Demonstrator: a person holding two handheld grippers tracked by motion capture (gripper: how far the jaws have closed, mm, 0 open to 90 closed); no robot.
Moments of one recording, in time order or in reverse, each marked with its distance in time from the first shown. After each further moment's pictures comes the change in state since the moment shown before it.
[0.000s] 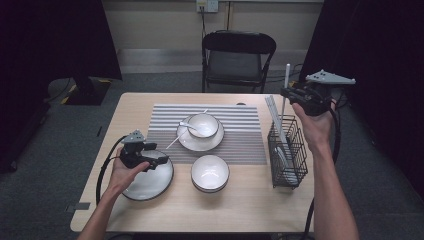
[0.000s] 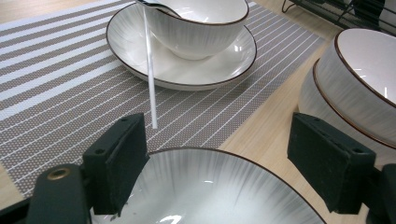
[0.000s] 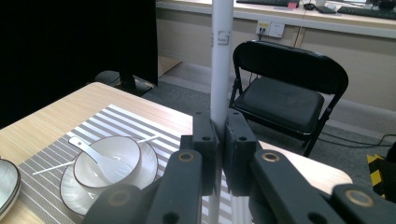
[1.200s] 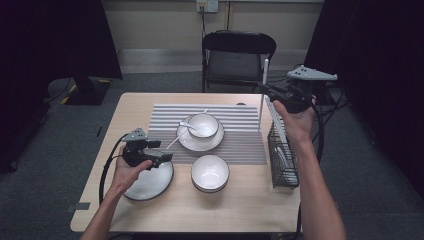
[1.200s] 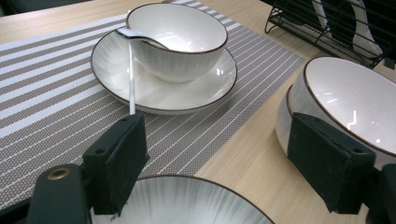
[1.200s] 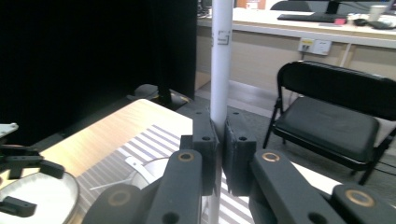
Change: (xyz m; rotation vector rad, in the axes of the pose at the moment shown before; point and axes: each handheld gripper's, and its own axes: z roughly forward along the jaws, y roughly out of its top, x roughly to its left) left arm -0.013 0.015 -0.001 -0.054 -0.036 -0.008; right arm 0.045 0.018 0.015 -0.062 0.158 0.008
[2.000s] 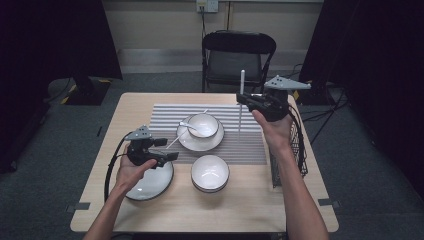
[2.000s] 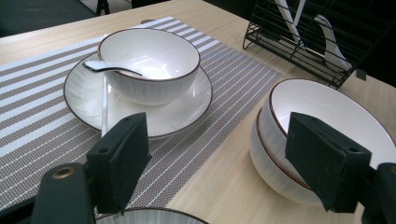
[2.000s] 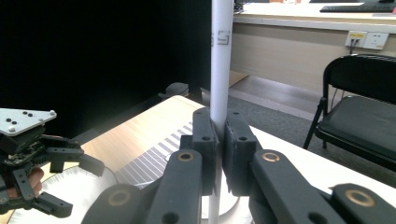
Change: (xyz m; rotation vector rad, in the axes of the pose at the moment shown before) left arm -0.017 0.017 0.004 -0.042 -0.050 0.035; right arm 0.034 -0.019 0.032 0.004 0.128 0.012
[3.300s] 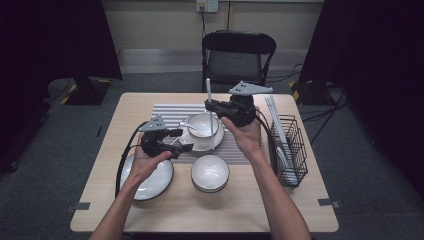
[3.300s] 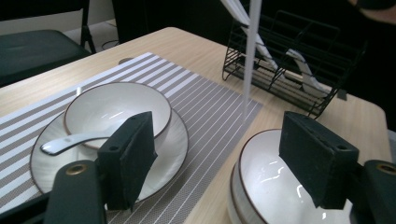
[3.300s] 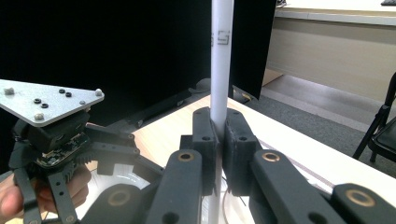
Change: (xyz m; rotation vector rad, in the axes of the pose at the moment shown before) left arm -0.020 0.042 0.021 -0.062 -0.049 0.067; right arm 0.048 -0.007 0.052 0.019 0.129 -0.029
